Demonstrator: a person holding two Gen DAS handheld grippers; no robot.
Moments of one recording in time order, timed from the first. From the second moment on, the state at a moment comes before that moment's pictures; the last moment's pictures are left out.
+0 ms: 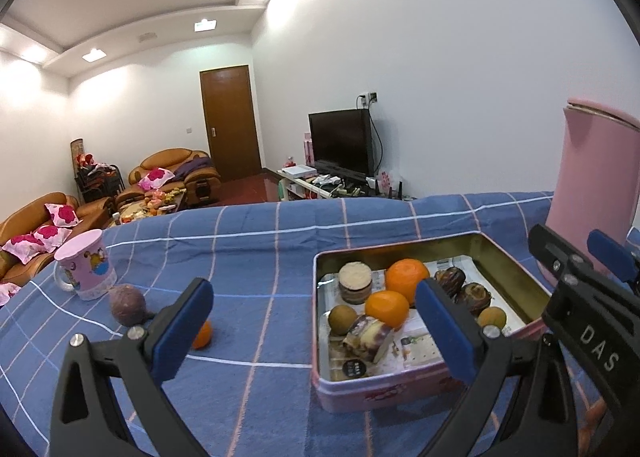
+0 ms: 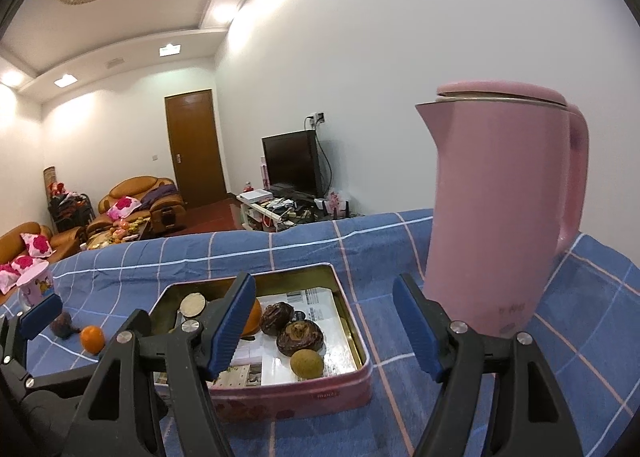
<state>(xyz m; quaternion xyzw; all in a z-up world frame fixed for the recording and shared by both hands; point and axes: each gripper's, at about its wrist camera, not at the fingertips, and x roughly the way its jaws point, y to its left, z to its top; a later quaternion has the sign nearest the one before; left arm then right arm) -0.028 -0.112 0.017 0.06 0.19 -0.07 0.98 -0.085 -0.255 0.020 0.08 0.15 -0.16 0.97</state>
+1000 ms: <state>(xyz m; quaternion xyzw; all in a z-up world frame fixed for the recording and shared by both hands) -0.007 -0.014 0.013 0.05 0.20 -0.04 0.98 -0.055 -0.156 0.018 0.08 0.17 -0.12 0.97</state>
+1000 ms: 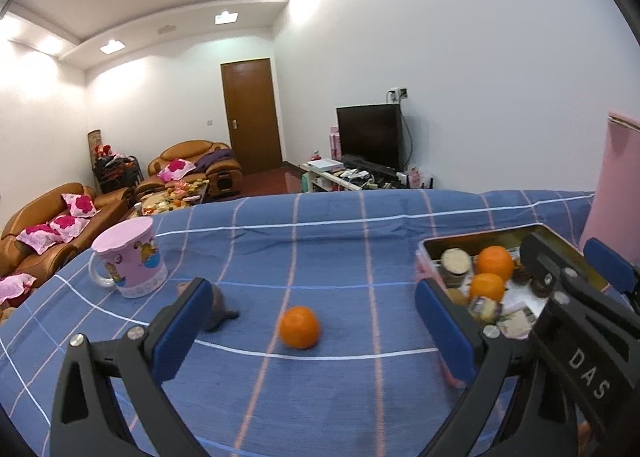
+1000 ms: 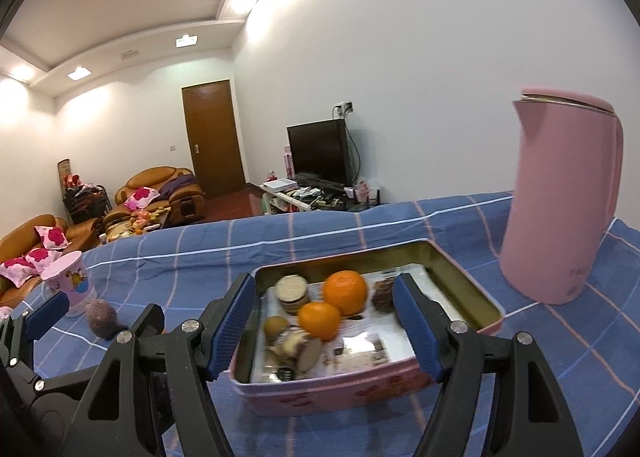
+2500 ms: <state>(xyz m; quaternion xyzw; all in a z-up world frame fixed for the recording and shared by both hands) 0.094 0.130 -0.011 0.01 0.32 0.05 0.95 0.081 -0.016 -0.043 0.03 0.43 0.05 0.90</state>
